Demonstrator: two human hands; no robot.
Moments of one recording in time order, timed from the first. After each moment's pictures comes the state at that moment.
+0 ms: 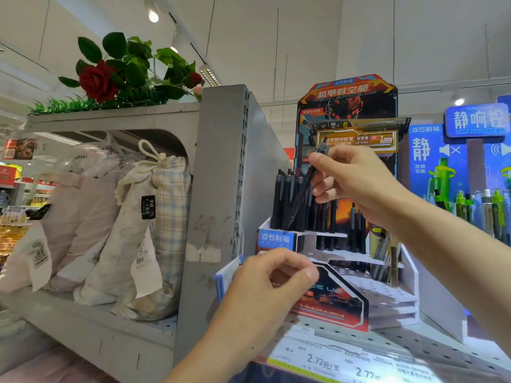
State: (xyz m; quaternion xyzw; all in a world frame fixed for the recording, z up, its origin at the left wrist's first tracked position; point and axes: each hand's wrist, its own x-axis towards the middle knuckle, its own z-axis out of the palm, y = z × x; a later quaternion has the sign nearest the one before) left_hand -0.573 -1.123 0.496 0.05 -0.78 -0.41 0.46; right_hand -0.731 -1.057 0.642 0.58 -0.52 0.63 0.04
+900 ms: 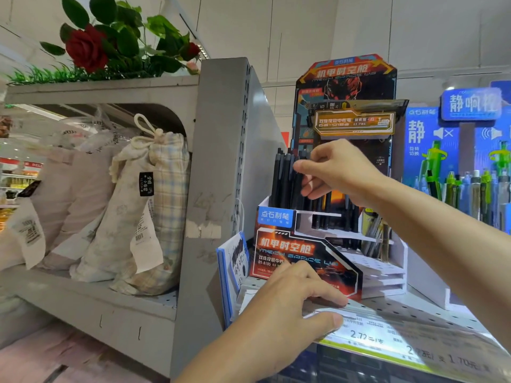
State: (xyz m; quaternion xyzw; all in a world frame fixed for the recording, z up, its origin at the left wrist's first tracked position) left_hand -0.575 -1.110 0.470 0.06 -0.91 -0.25 0.32; right_hand -0.730 -1.074 0.633 0.58 -0.63 0.51 0.10
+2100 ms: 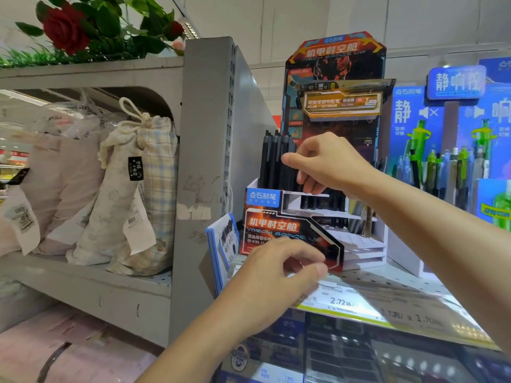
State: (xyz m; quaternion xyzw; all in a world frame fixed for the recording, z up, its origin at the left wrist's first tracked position) left_hand -0.575 -1.103 0.469 0.05 -0.86 -0.34 0.39; right_hand -0.721 -1.056 0.615 0.57 -0.69 0.41 0.17
